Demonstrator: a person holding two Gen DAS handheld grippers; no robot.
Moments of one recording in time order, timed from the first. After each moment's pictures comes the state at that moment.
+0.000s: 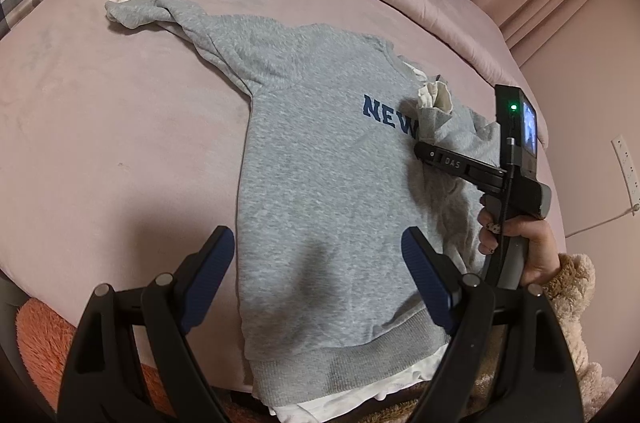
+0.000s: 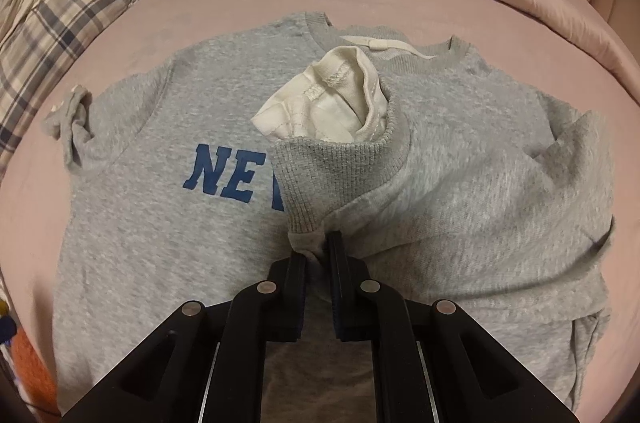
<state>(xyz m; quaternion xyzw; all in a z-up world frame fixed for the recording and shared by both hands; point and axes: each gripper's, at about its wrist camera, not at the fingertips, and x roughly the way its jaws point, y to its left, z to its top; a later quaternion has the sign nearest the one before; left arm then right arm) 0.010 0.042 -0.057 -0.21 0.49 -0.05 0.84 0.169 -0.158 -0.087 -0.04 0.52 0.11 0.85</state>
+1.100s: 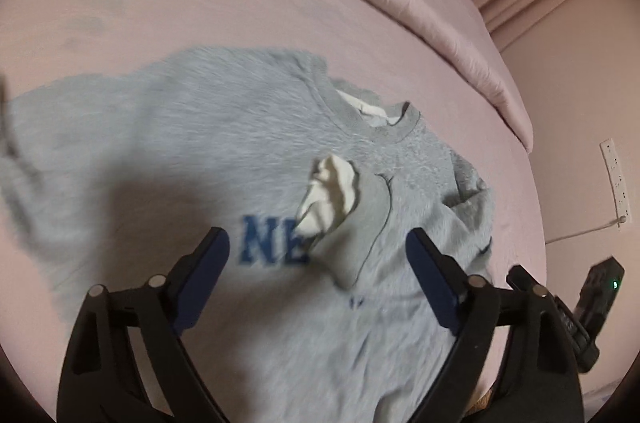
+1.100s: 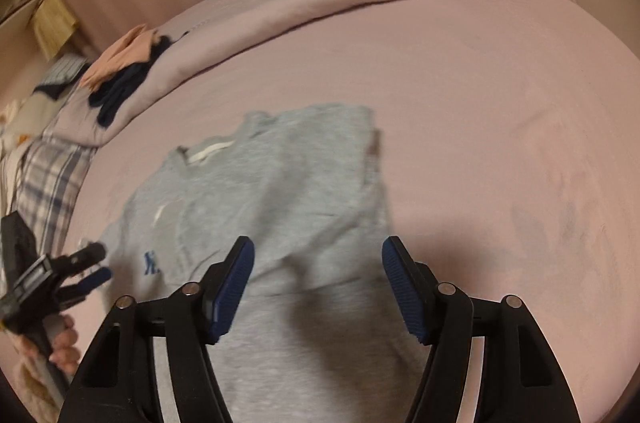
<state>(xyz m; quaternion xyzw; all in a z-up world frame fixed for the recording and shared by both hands) 0.219 -0.046 -0.092 -0.23 0.53 -0.14 0.81 0.131 -0.341 -0.040 0.19 0.45 -0.01 0.88</state>
